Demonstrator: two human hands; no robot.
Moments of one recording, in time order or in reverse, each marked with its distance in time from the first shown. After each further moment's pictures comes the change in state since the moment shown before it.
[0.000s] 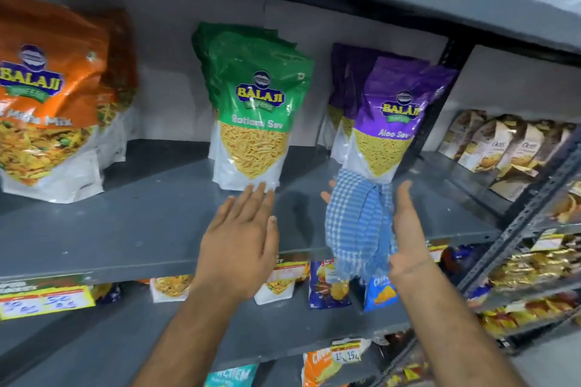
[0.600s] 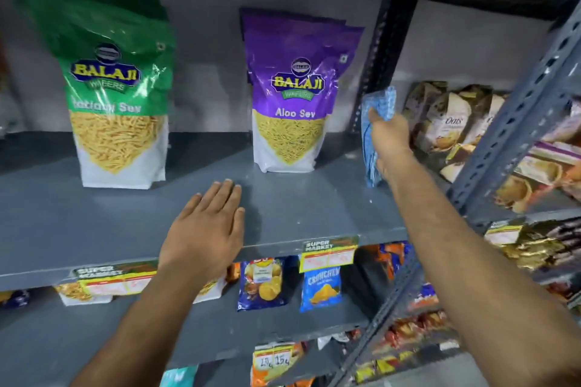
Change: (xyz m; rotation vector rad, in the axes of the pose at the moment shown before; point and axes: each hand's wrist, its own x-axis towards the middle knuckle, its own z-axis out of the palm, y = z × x) left_hand 0.087 0.137 0.108 0.196 -0.229 -0.122; right_hand 0.142 -0.227 -0.163 -0.809 0.589 -0.570
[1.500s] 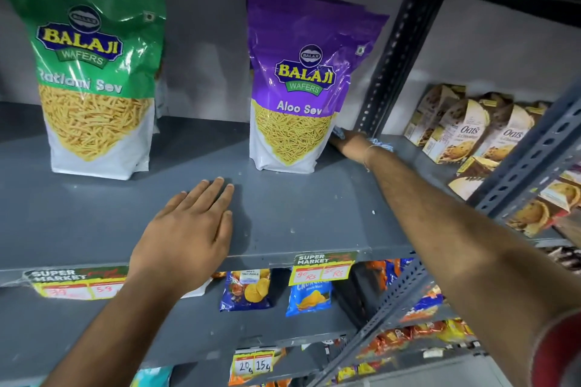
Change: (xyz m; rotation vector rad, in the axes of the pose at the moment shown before) left_hand 0.002 -0.007 0.009 0.004 0.092 0.027; right_hand 0.062 0.052 0.054 -1.008 -0.681 -0.133
